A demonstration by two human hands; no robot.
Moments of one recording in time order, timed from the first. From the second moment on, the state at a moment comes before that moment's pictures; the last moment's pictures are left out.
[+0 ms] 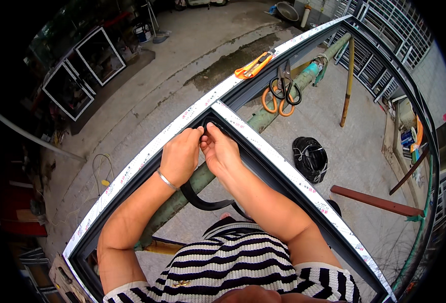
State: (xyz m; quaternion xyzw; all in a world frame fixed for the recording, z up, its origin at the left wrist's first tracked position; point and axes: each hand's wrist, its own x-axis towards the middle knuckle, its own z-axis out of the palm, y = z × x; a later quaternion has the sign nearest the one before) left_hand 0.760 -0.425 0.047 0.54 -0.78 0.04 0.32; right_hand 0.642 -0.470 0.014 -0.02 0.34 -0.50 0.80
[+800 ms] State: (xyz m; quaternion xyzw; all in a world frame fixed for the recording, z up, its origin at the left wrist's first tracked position) left_hand 0.740 -0.428 0.049 0.57 -0.75 0.21 0.23; right_hand 0.630 -0.478 0.016 0.12 0.25 -0.49 0.83
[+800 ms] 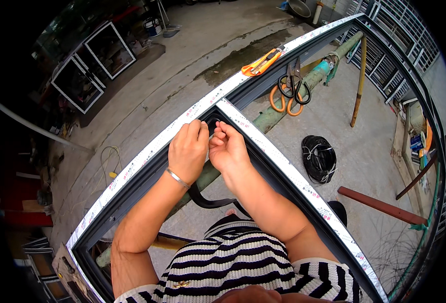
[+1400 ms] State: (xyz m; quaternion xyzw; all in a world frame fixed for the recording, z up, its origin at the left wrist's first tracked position) left_hand 0.738 -0.437 0.050 0.55 -0.75 0.33 0.17; right_hand 0.628 -0.482 0.014 0.14 0.22 -0.48 0.84
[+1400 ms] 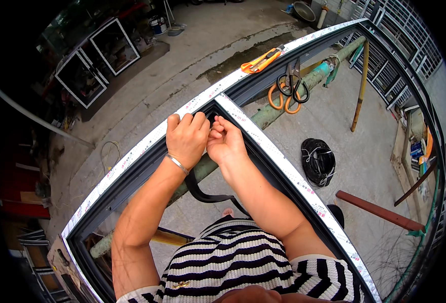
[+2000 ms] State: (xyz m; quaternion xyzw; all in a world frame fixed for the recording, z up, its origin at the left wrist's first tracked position) left_hand 0.753 -0.458 0.037 0.46 -0.81 0.23 0.28; right_hand 0.634 -0.481 0.015 0.13 0.21 -0.50 0.83
